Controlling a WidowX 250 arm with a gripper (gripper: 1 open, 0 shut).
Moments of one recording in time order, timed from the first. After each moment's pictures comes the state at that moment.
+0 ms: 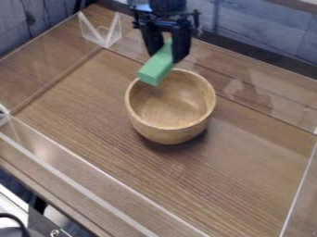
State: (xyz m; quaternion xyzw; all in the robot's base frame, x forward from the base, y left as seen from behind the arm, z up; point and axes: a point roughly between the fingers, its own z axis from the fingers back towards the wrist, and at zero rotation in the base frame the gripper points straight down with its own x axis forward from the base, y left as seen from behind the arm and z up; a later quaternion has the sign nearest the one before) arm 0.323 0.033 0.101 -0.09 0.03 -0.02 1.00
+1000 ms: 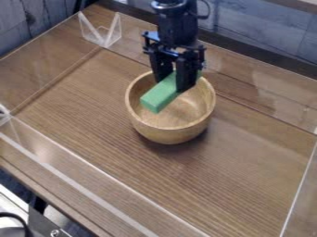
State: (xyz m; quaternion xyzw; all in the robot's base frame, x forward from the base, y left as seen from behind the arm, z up) arm 0.300 0.016 0.086 -0.09 0.03 -0.10 0.99
